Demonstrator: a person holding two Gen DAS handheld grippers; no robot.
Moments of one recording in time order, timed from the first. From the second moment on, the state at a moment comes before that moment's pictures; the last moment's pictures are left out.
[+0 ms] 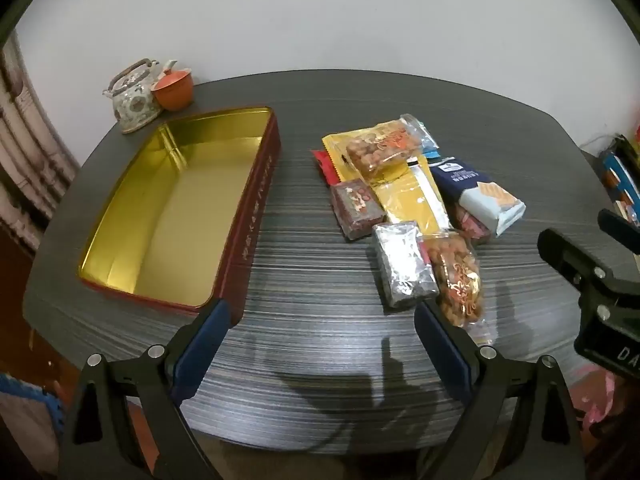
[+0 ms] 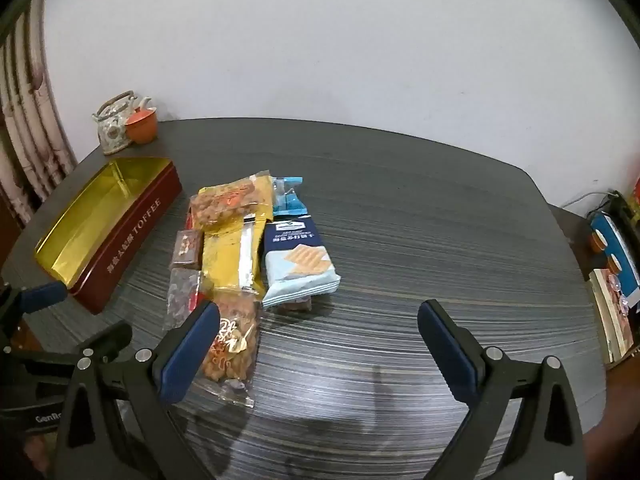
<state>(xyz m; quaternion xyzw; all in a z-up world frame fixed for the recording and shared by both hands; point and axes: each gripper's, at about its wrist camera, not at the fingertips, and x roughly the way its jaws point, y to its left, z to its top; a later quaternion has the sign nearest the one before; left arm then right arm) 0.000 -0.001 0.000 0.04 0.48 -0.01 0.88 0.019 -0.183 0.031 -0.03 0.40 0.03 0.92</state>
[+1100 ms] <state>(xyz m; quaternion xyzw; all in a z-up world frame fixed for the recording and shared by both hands) -0.003 -0.006 -0.013 0.03 0.49 -0.06 0.87 0.022 -0.183 0.021 -0.03 0.43 0.05 0.90</state>
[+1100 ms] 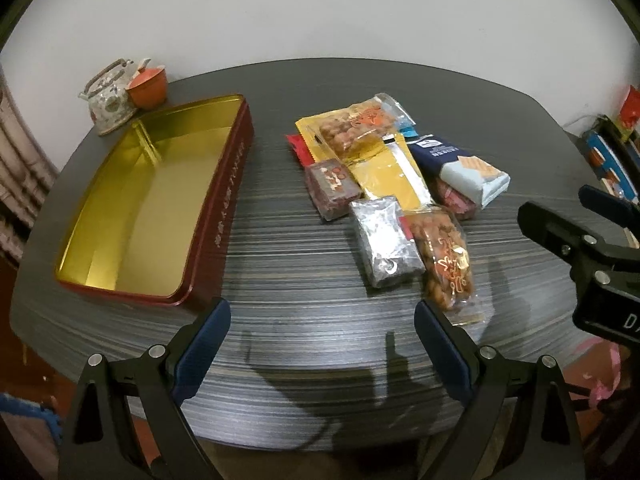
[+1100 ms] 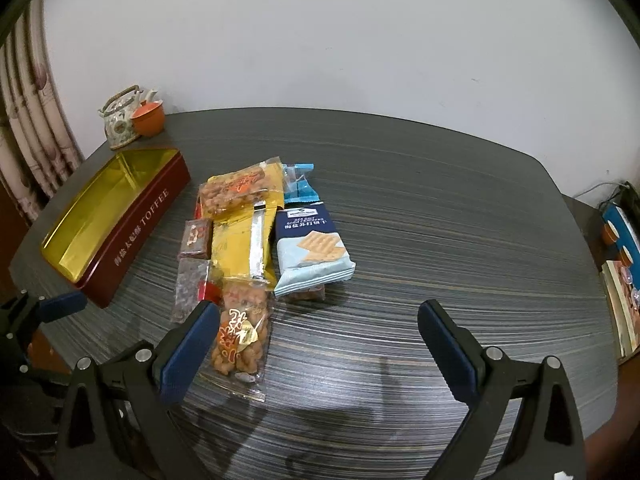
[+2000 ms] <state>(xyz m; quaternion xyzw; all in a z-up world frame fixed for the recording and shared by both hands) 0.001 -0.002 -0.021 0.05 0.50 -0.03 0.86 0.018 -0.175 0.020 -0.04 0.43 0.06 0.90</state>
